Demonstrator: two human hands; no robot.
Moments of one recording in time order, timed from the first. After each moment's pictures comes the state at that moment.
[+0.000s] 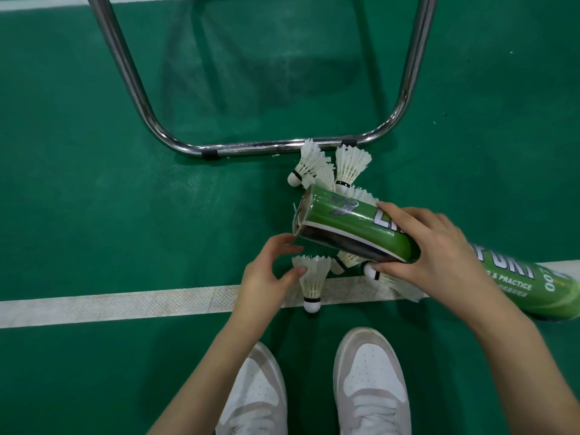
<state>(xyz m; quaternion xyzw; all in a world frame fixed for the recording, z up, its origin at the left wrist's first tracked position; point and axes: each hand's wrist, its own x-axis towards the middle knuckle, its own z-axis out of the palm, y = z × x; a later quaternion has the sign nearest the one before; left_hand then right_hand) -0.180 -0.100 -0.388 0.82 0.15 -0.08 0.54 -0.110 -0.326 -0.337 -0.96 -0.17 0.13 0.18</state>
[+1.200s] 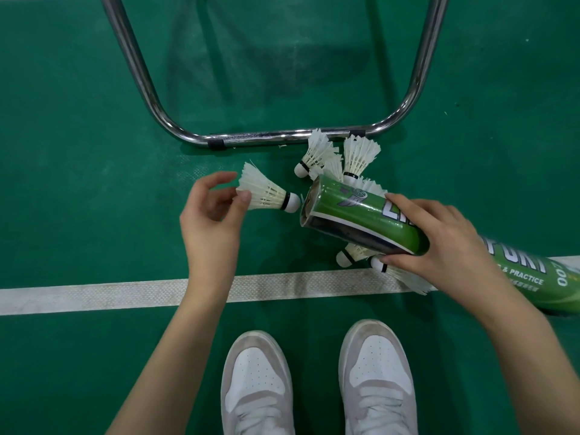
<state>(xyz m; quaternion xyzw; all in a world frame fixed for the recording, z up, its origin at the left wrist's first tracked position) -0.154 -0.059 -0.335 0.69 0.26 0.17 0.65 -0.111 -0.323 -0.338 -0.96 -0.17 0.13 0.18</state>
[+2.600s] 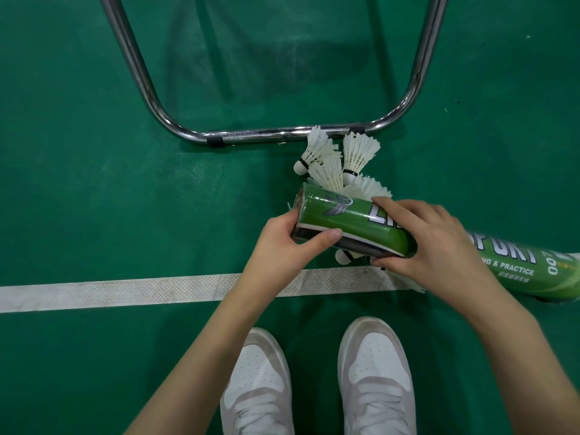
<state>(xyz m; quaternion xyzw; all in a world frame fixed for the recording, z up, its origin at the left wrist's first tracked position) -0.155 -0.107 -0.341 0.71 0.11 -0.10 0.68 -0.116 -0.316 -0.338 -0.96 -0.20 0.13 0.18</state>
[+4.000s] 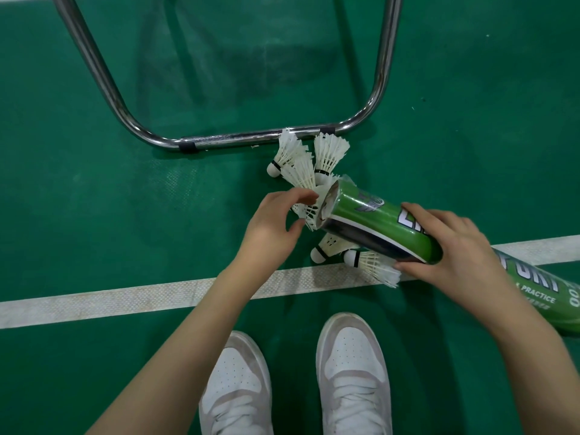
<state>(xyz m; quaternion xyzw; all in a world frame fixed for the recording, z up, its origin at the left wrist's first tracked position) -0.128 -0.118 -0.367 0.89 0.01 -0.07 0.46 -0.128 -0.377 -0.346 -0.97 -0.11 0.11 0.18</state>
